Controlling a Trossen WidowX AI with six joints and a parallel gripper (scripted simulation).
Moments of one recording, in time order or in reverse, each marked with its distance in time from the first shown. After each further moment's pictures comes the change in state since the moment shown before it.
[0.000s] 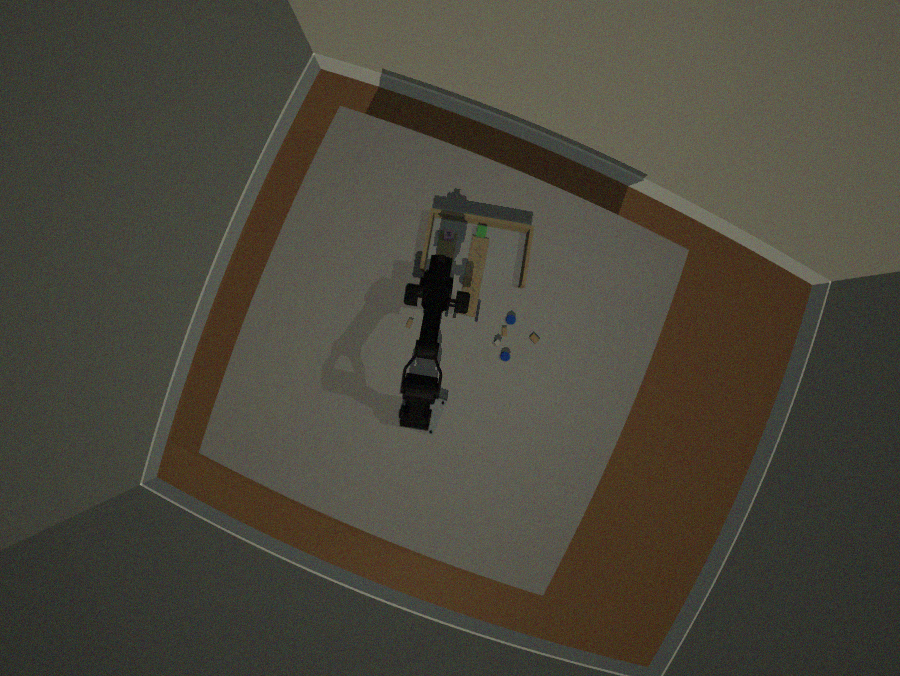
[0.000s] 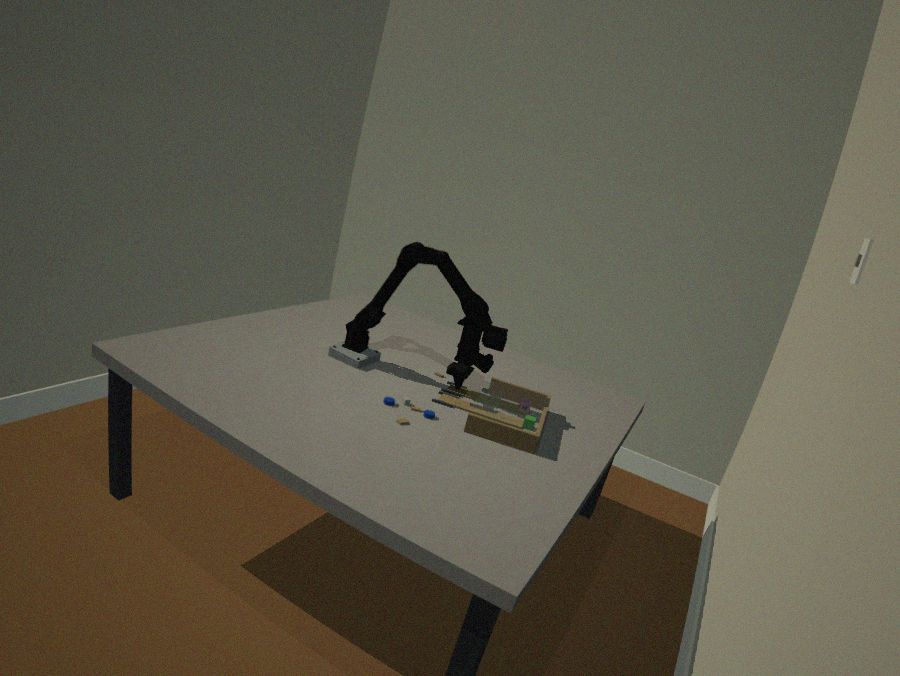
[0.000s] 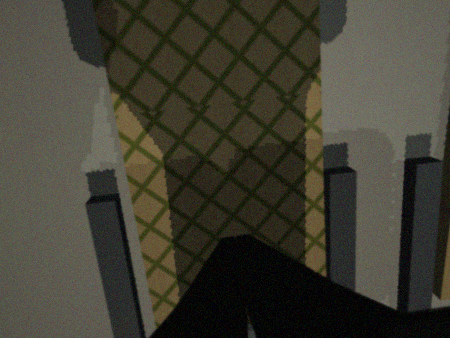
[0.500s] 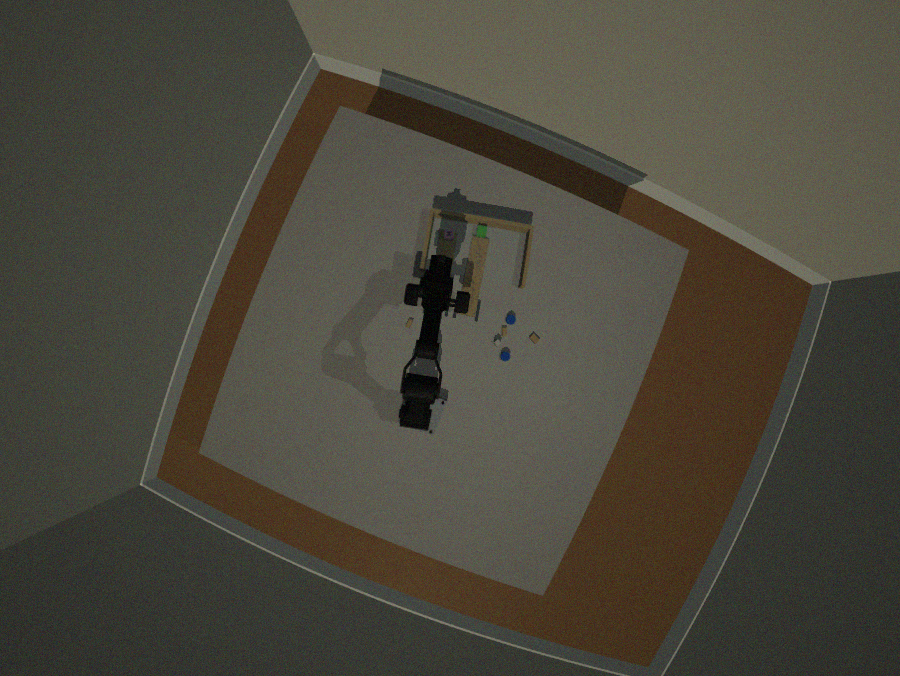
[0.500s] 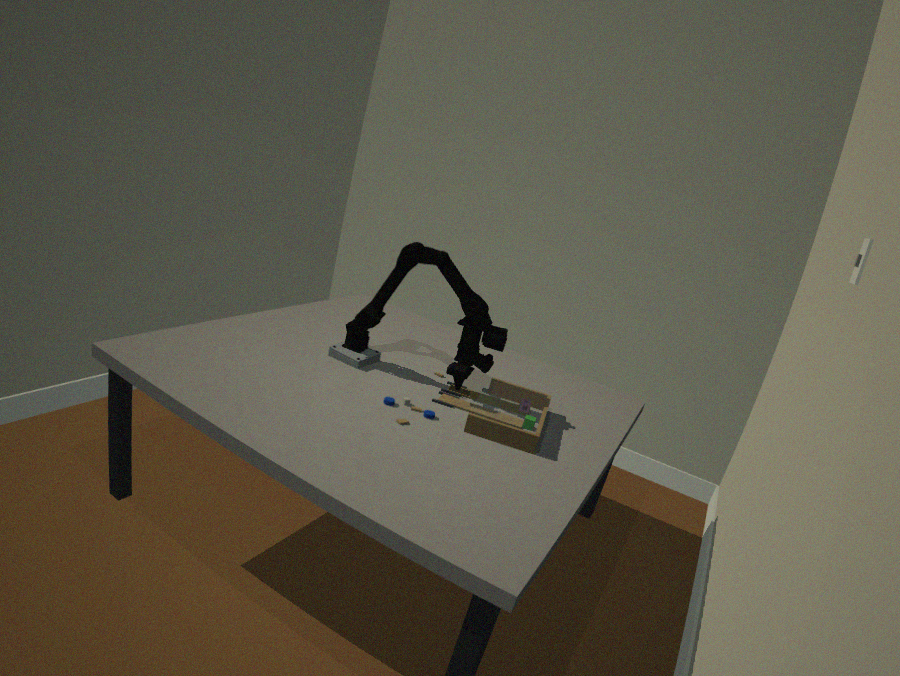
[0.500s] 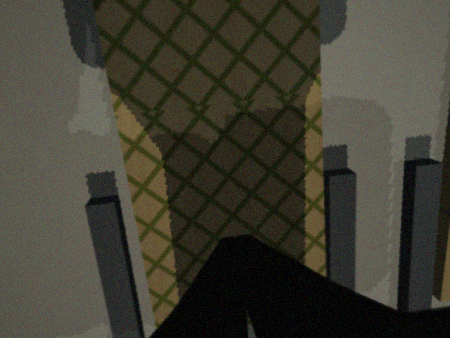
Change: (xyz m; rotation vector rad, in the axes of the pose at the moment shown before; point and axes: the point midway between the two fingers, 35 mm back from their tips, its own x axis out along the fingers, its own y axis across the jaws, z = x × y) arm 0.001 0.000 0.000 0.000 -0.001 0.000
